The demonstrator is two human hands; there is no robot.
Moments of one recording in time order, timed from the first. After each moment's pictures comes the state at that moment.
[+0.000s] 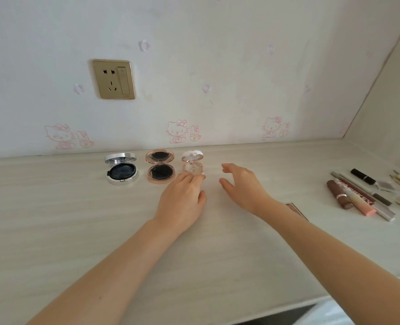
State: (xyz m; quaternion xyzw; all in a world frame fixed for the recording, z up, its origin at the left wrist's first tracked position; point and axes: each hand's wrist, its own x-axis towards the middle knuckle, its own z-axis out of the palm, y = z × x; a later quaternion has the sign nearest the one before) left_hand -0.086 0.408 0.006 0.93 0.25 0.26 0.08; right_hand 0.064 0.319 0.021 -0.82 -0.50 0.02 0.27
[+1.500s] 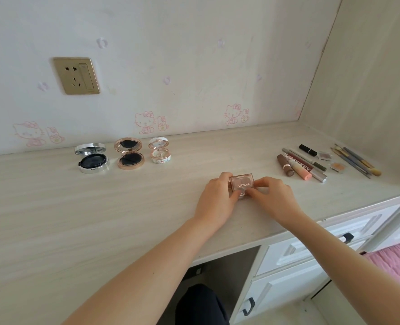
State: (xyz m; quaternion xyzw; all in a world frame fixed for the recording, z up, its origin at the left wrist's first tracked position) left_hand -0.020 0.264 -0.003 0.88 0.22 0.25 0.35; right_hand 0.073 0.146 0.016 -0.88 -0.30 0.05 0.36
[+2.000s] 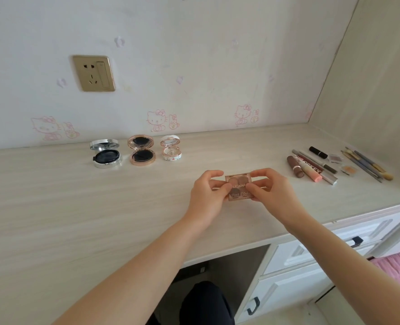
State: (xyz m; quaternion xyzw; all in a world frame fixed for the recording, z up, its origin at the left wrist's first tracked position) left_hand -0.062 0.274 0.013 0.68 0.26 0.29 0.62; right_hand 0.048 0.157 0.023 -0.78 -0.30 0.12 0.53
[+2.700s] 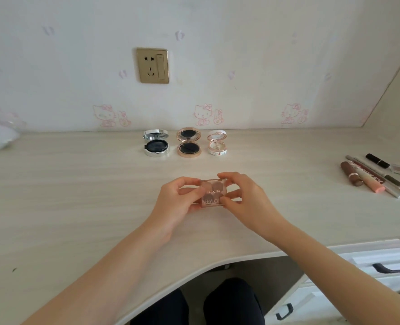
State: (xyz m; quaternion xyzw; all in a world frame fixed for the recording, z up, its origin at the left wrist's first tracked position) left_hand -0.202 0.347 0.019 0.58 0.31 0.31 0.68; right_hand -0.062 0.246 0.021 -0.73 -0.51 0.15 0.43
